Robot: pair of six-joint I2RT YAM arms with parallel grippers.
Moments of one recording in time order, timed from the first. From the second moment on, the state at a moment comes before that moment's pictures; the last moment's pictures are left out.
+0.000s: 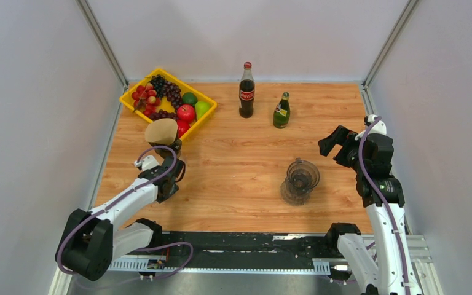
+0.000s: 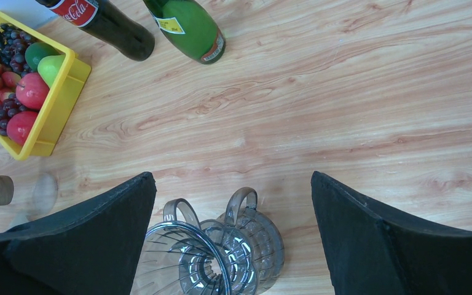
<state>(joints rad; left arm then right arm) -0.39 1.10 0.47 -0.66 -0.53 -1.06 -0.03 0.71 0.85 -0.59 -0.14 0.40</state>
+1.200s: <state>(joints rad) -0.71 0.87 0.54 -0.60 -0.01 -0.81 -0.03 0.70 0.85 -0.59 -0.20 0.40</state>
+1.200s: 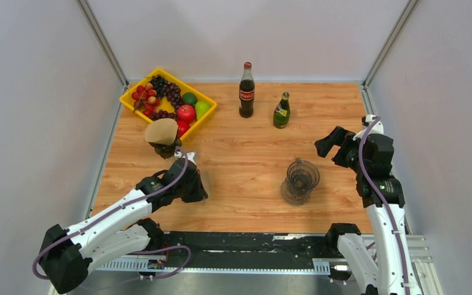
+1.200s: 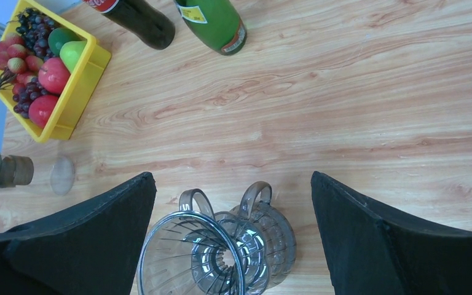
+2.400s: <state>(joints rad) -1.01 1.26 1.01 -0.41 -0.04 -0.18 0.51 1.30 1.00 -0.32 -0.56 0.54</state>
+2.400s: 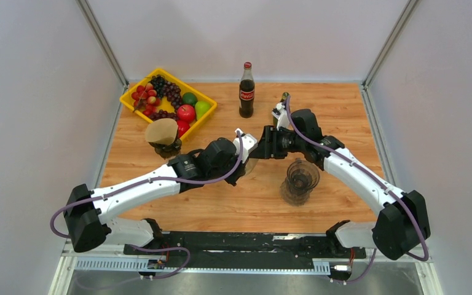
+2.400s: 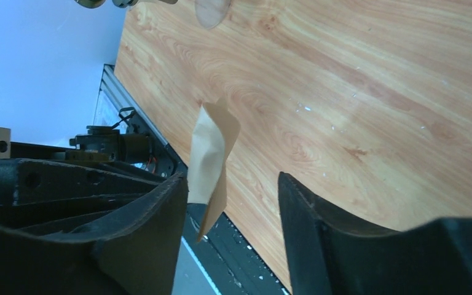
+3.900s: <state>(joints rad) -0.96 0.87 0.70 0.09 -0.21 -0.73 0.49 0.83 0.80 0.09 -0.37 0.76</state>
